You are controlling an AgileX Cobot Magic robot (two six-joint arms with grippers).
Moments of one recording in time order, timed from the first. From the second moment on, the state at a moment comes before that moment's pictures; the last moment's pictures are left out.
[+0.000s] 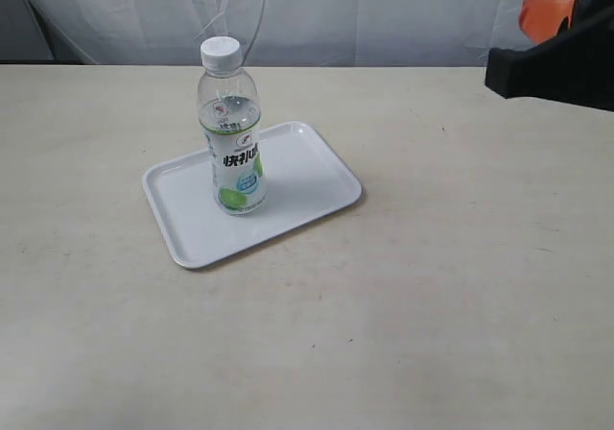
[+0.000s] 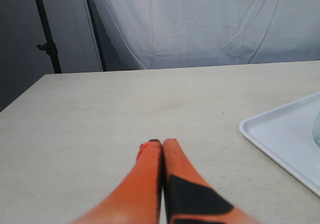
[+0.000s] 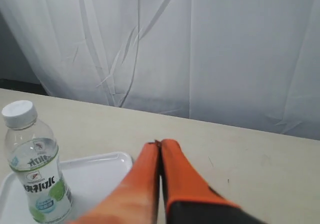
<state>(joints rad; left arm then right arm) 0.04 0.00 0.00 0.08 0.23 -0.04 0.83 0.88 -0.65 1.75 -0.37 -1.69</state>
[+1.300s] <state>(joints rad) 0.04 0.00 0.00 0.08 0.23 -0.04 0.11 0.10 -0.25 0.22 0.36 -0.24</state>
